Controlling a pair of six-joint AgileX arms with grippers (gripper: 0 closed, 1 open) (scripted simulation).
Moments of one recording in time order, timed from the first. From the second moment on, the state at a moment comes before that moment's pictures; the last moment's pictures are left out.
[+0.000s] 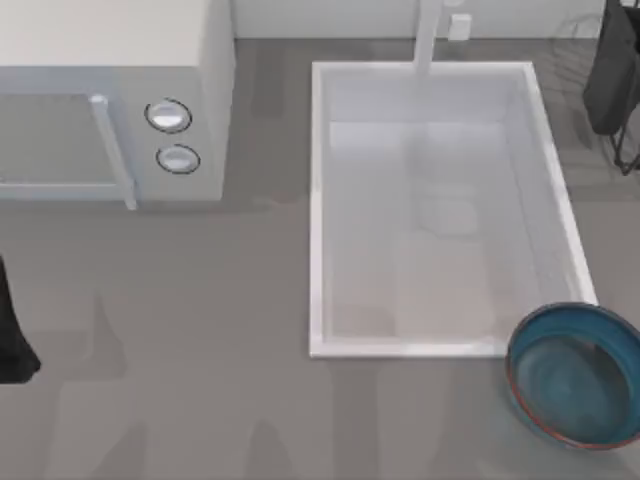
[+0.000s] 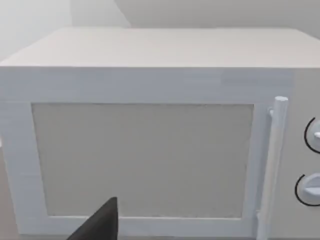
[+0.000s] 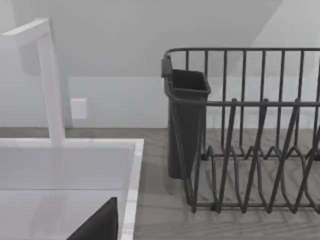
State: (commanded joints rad) left arm 0.00 0.00 0.00 0.00 0.00 0.00; right arm 0.00 0.00 0.00 0.00 0.00 0.00
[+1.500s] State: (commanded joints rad) left arm 0.00 0.00 0.00 0.00 0.00 0.00; right arm 0.18 1.36 1.01 -1.13 0.01 0.23
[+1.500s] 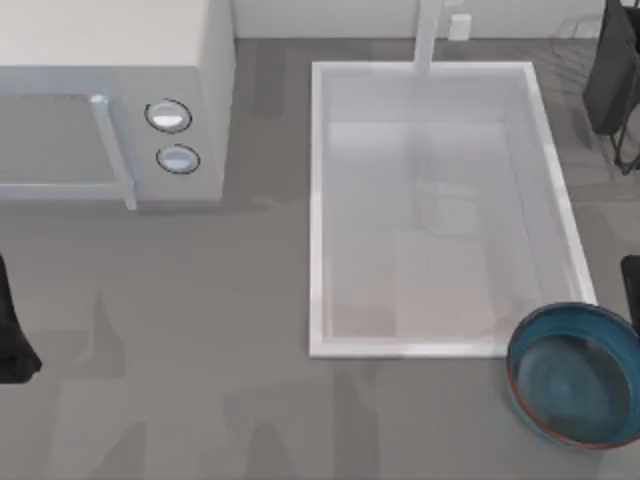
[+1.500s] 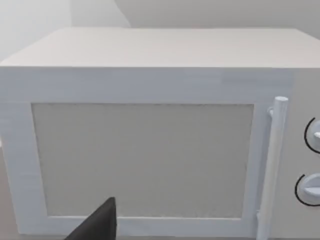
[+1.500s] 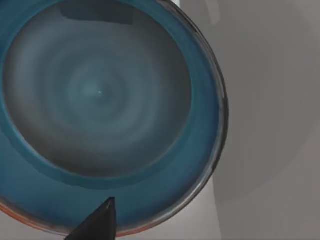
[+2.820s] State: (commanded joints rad) left arm 0.00 0.00 0.00 0.00 0.00 0.00; right arm 0.18 1.54 0.74 -0.69 0.01 0.23
